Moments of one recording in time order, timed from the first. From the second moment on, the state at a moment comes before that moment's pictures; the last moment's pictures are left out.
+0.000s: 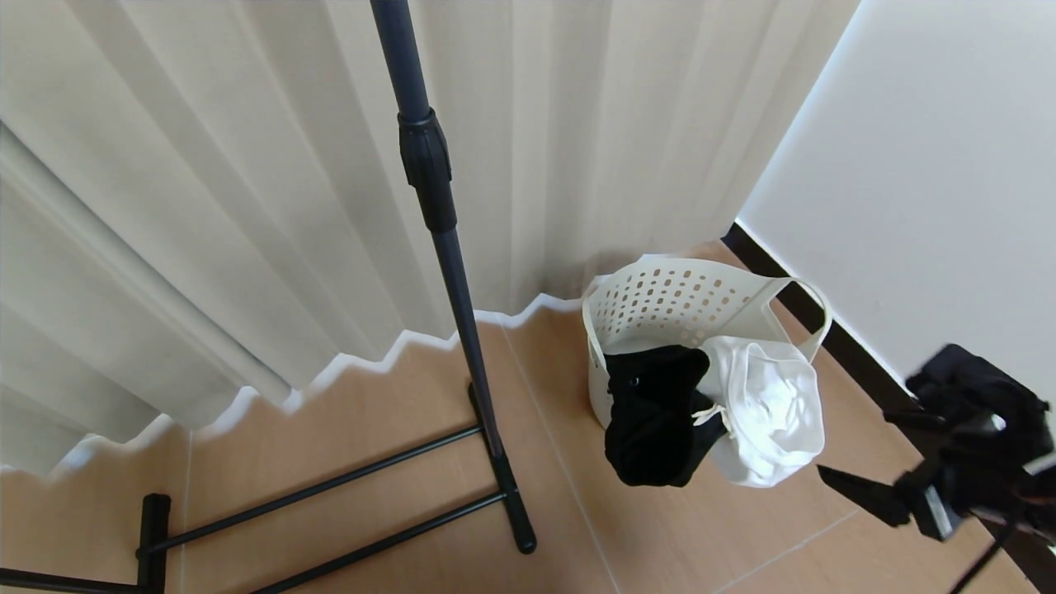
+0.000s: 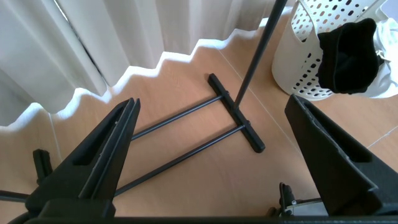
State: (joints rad) left arm 0.00 0.00 -0.01 0.03 -0.13 0.03; right arm 0.10 1.36 -0.48 -0.26 0.13 -0.39
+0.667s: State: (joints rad) left arm 0.00 0.00 -0.01 0.03 -0.13 0.03; right arm 0.13 2.18 -1.31 -0.31 -0.02 -0.67
